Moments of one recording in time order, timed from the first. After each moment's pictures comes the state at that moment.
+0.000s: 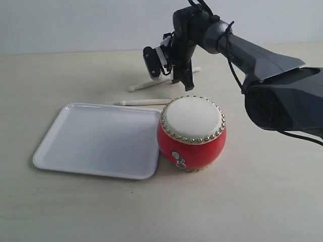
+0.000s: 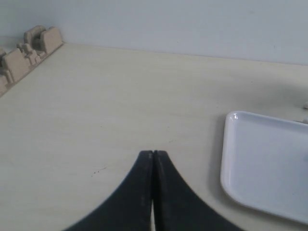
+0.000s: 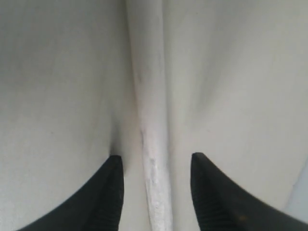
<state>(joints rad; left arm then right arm) 0.02 0.01 0.00 0.23 0.37 -0.26 0.44 2.79 -2.62 -0.08 1.05 -1.45</state>
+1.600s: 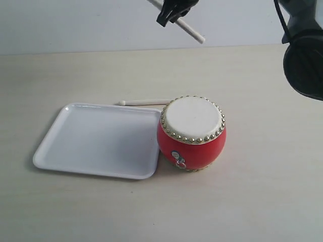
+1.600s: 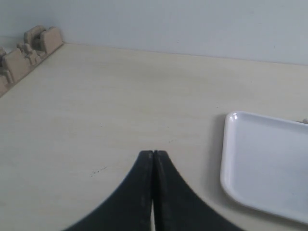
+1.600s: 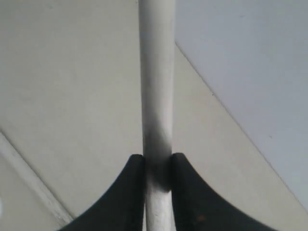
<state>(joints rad) 0.02 0.01 0.00 0.23 0.37 -0.26 0.44 2.46 -2.62 0.01 1.22 -0.56</state>
